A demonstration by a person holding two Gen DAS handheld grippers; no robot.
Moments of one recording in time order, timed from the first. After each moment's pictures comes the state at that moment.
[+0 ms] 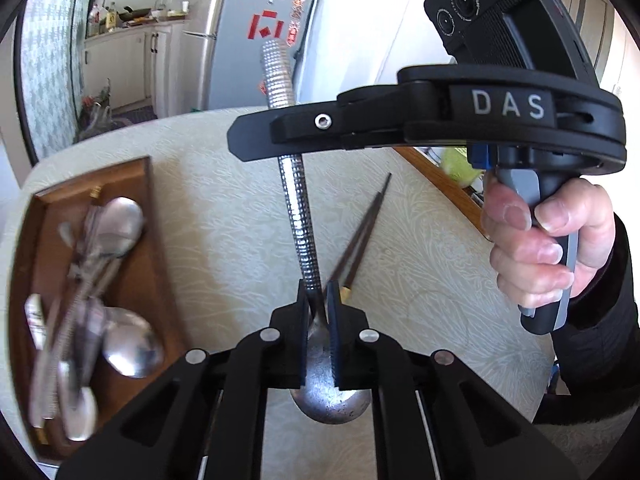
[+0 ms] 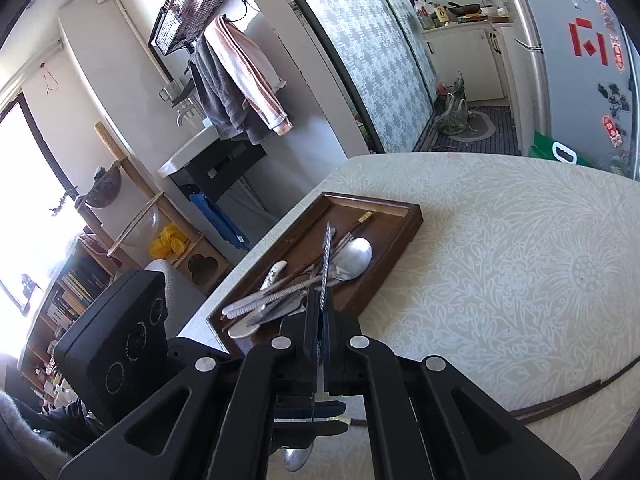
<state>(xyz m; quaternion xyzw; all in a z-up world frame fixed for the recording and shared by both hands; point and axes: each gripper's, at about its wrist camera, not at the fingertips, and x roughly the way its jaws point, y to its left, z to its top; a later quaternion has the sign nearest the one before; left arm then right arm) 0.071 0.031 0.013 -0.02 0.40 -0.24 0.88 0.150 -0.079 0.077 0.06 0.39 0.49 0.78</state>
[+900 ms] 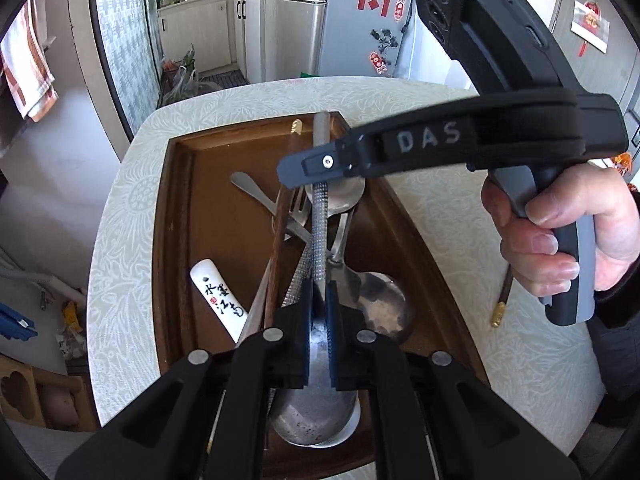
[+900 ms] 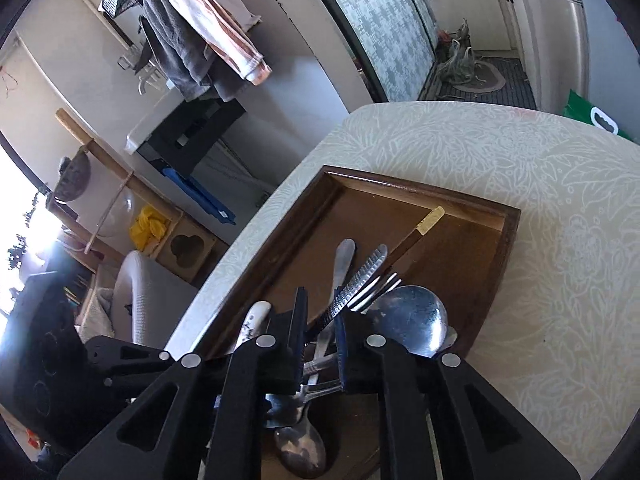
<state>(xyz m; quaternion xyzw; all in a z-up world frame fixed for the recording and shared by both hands) 0.093 0.146 -0.006 0.01 0.47 -0.10 0.88 0.211 0.059 0.007 0.00 0.49 0.45 0.75</state>
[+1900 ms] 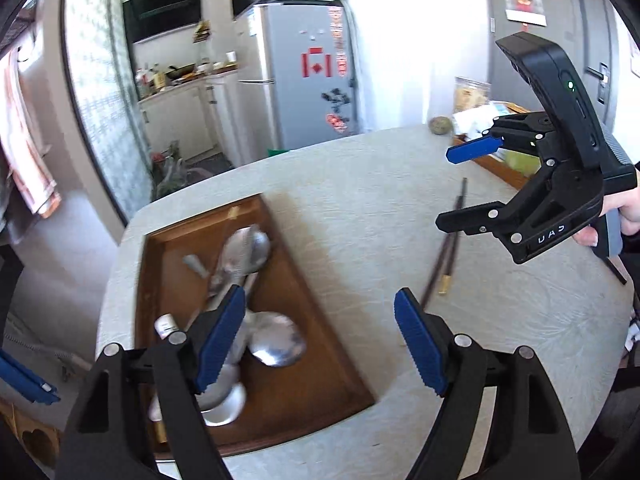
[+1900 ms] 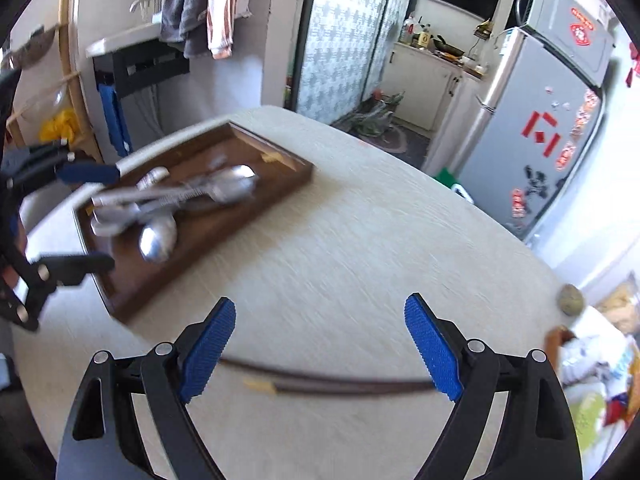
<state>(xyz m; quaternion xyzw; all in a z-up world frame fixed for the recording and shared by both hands) 0.030 0.055 0.035 0.09 0.34 -0.13 0.93 0.126 -0.114 0.042 -0.24 0.36 0.31 0.85</state>
